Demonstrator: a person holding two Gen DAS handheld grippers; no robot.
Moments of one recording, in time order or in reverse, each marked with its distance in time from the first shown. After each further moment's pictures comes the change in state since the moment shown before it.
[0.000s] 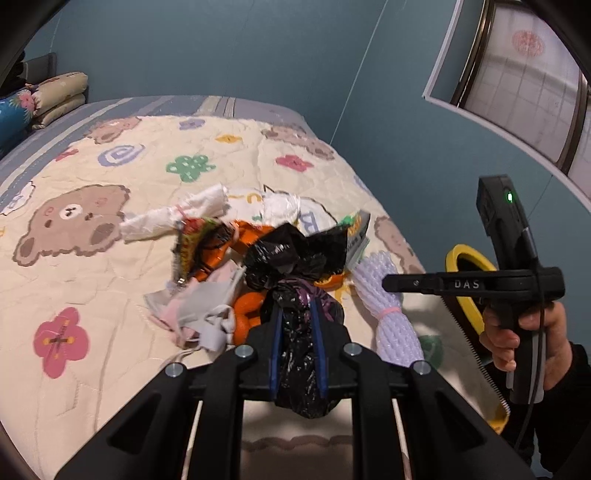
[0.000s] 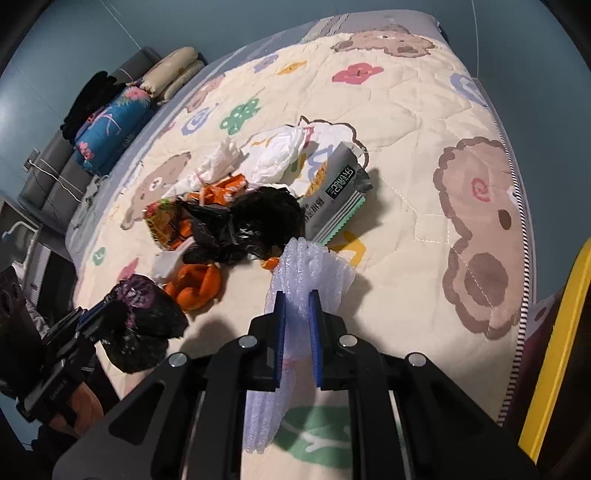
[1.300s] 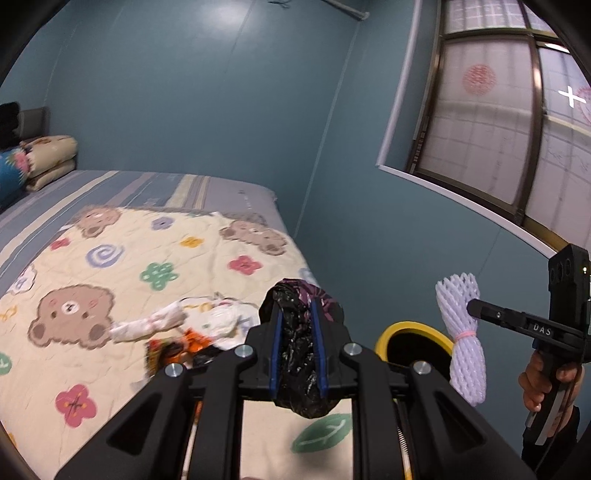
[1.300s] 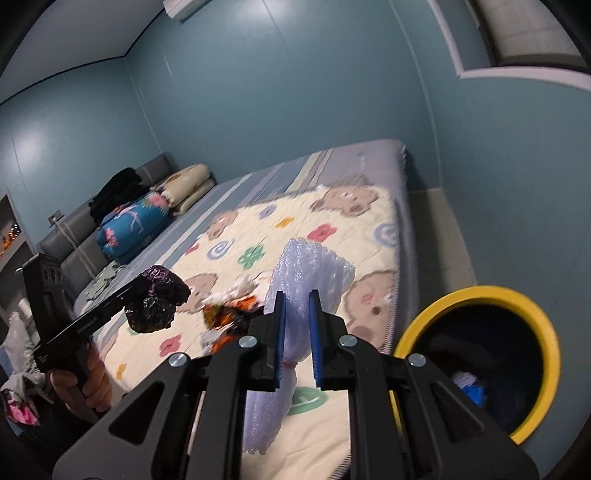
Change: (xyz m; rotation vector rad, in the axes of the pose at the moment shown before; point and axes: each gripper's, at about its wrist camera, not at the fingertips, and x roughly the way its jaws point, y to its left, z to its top) left arm -0.086 -0.106 0.070 0.083 -0.250 -0.066; right arm -0.272 -0.021 -0.066 -0.030 -0.530 -0.046
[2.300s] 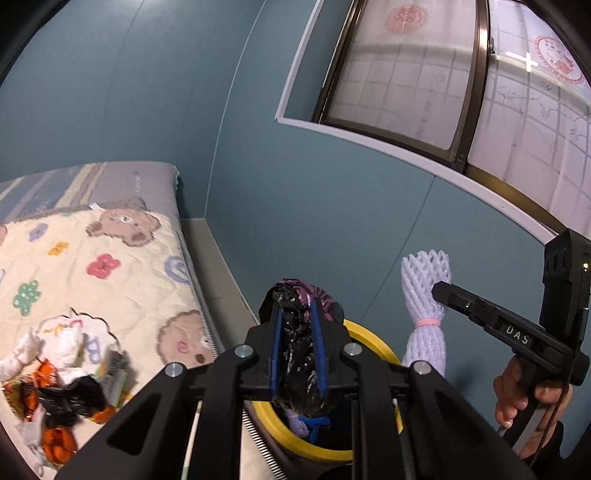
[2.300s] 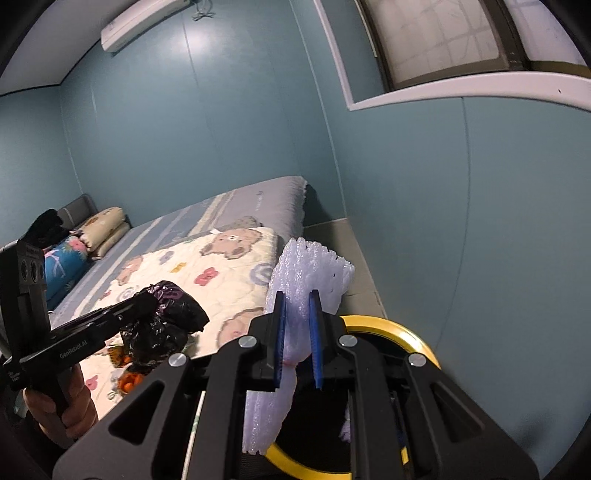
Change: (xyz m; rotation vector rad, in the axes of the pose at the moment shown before) left arm 0.136 -0.164 0.001 0.118 0.153 -0.280; right arm -0.058 -0.123 0.004 0.087 -0.141 -0.343
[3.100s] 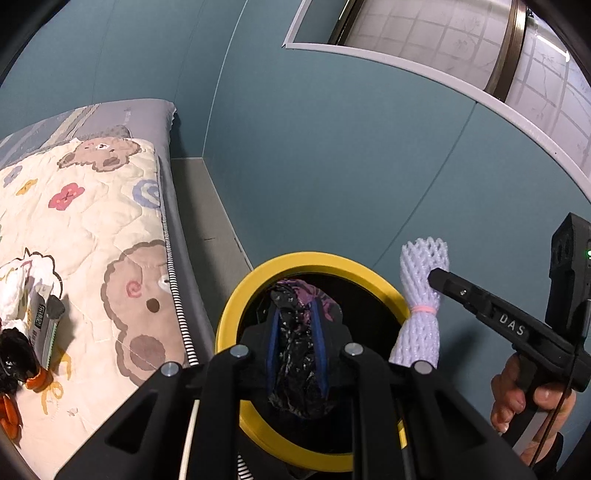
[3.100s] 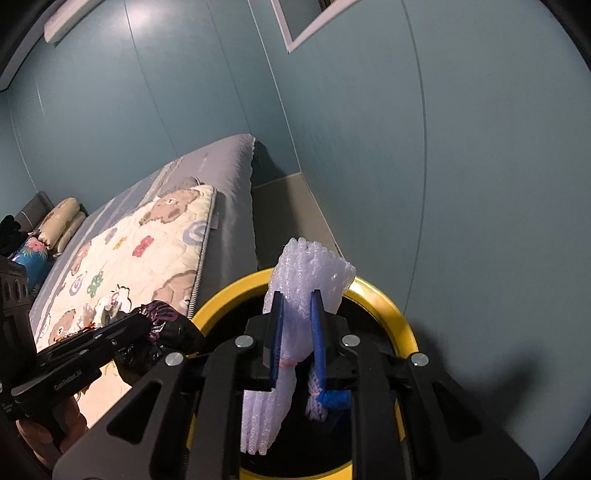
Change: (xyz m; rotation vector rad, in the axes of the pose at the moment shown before) left arm 0.105 -0.005 -0.049 -0.063 0.216 0.004; right arm 0.083 -0.058 -0.047 0.105 0.166 -0.144
